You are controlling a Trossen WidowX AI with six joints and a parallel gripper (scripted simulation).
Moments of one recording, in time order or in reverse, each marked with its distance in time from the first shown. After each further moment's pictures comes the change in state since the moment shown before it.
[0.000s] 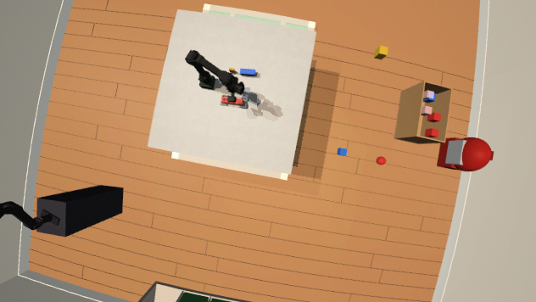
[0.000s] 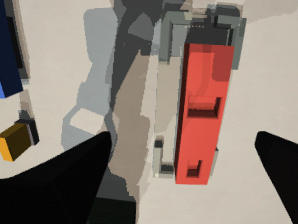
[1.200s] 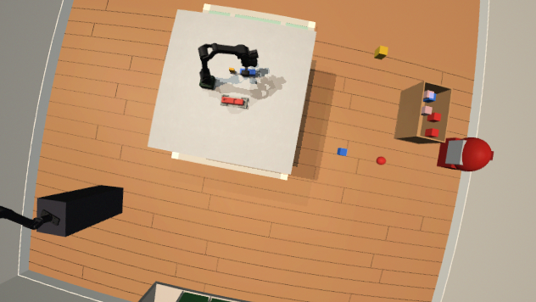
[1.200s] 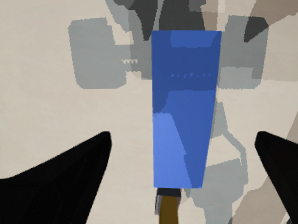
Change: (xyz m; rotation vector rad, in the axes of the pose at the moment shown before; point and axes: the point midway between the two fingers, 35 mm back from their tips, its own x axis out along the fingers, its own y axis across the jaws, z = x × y) arm 0.051 0.231 0.070 -0.012 -0.024 0.031
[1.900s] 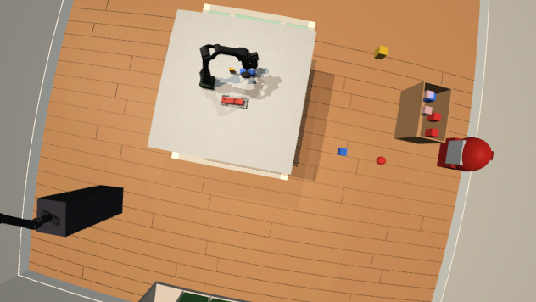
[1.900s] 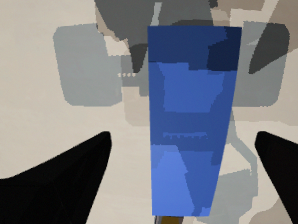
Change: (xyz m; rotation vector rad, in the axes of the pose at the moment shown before) arm 0.029 0.000 0.000 0.002 0.002 -0.001
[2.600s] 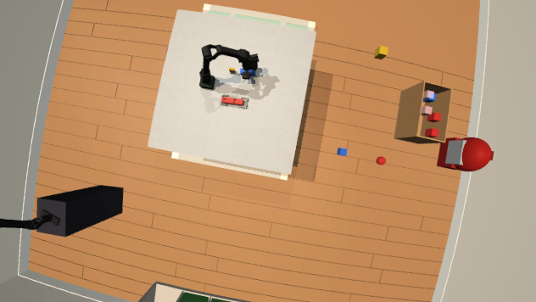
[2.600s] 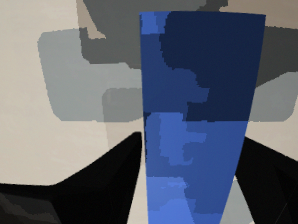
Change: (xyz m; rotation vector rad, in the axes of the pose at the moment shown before) arm 0.021 -0.001 -0.003 0.001 0.010 -0.004
